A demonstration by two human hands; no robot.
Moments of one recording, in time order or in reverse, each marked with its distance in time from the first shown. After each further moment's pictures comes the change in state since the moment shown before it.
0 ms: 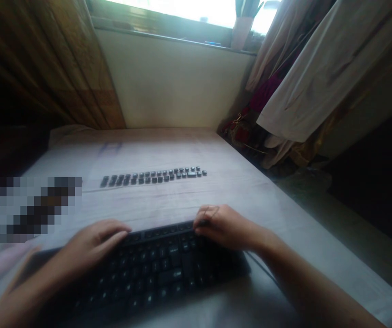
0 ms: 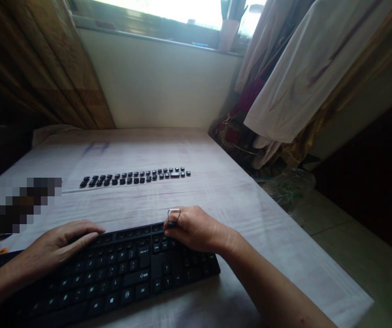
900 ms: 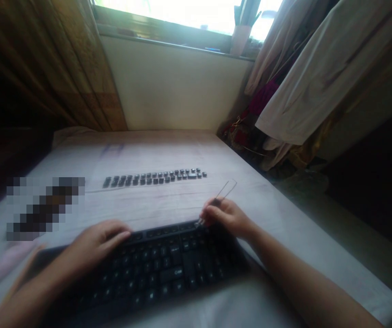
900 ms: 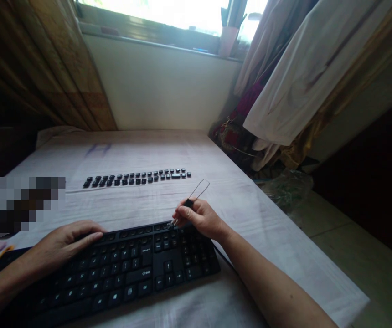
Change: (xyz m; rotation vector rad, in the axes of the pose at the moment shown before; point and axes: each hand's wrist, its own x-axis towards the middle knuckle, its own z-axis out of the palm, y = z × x) left_hand 0.001 0.007 0.000 -0.047 -0.065 -0.026; right_hand -0.006 0.027 0.016 0.799 0.314 0.285
